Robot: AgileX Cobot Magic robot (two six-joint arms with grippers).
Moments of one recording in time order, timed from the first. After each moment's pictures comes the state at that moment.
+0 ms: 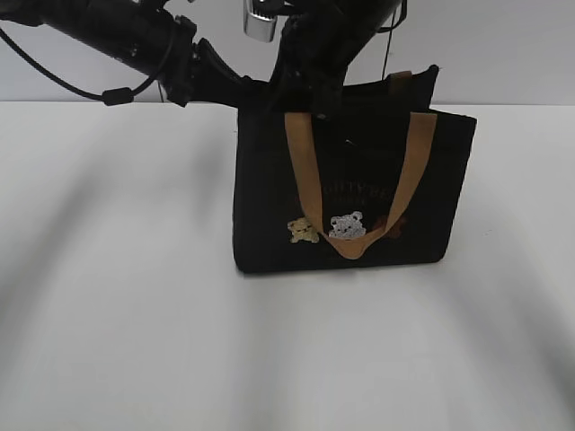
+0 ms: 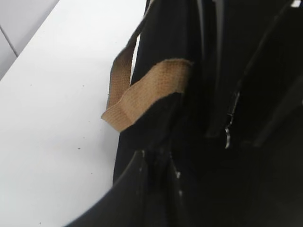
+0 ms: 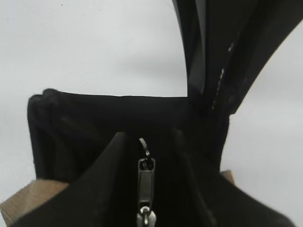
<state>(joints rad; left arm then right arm) -0.23 2.14 -1.76 -1.05 1.06 1.64 0.42 2.16 -1.96 0.48 1.09 -1.41</state>
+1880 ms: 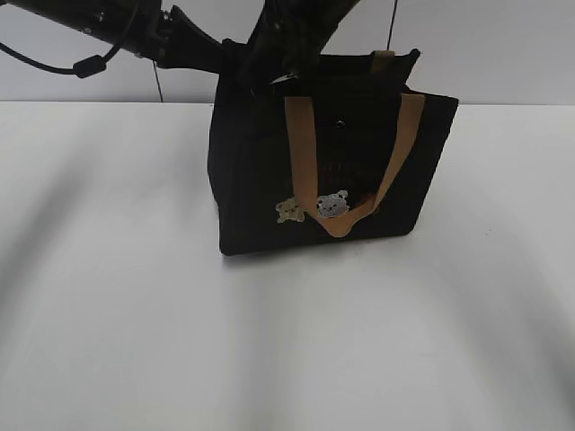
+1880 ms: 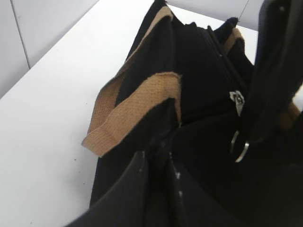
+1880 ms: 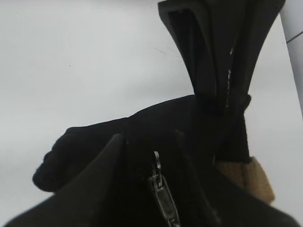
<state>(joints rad) -0.16 2.10 -1.76 -1.16 1.14 1.53 0.47 2.06 -1.97 0.54 1.07 -1.22</state>
